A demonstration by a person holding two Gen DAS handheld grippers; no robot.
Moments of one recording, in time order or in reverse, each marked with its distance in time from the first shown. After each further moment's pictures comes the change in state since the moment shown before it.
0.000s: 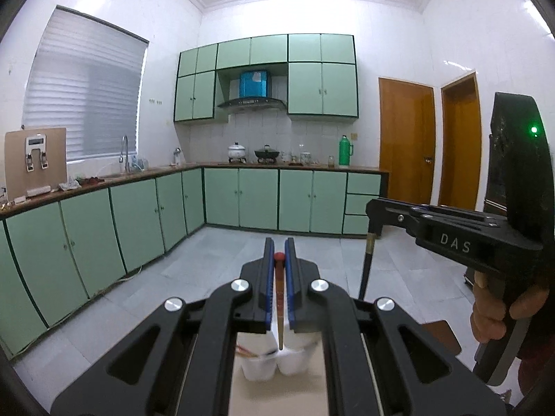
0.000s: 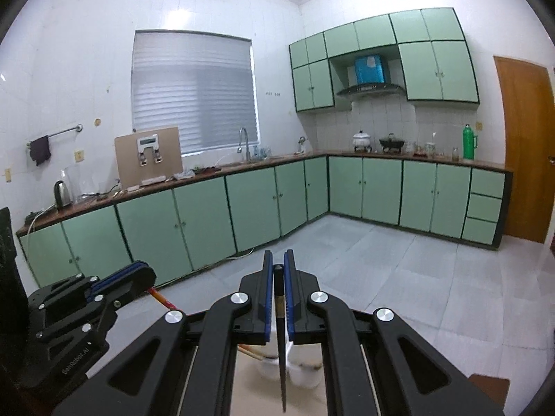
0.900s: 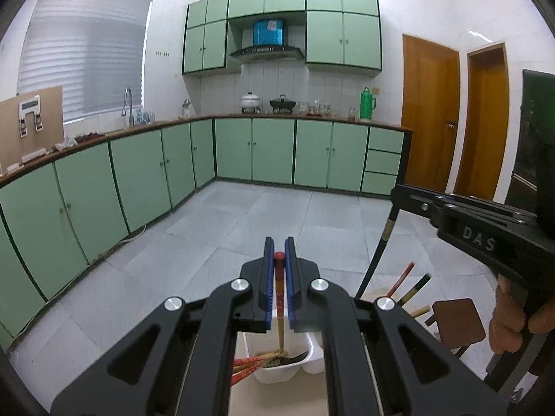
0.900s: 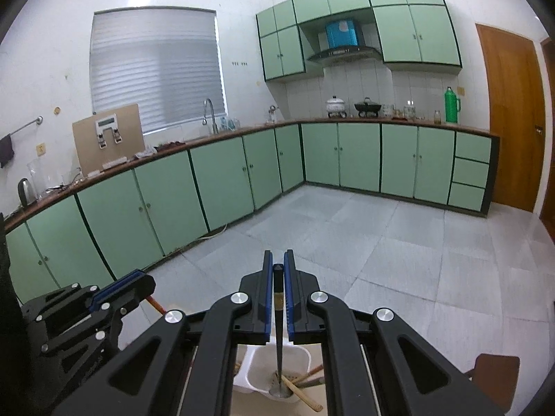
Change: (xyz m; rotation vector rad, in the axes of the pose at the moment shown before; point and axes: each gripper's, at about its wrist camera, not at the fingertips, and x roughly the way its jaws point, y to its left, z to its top) left arm 0.144 0.040 -0.061 -0.031 0.210 0.051; right arm 0.127 -0.047 -0.054 0.074 0.124 -0.097
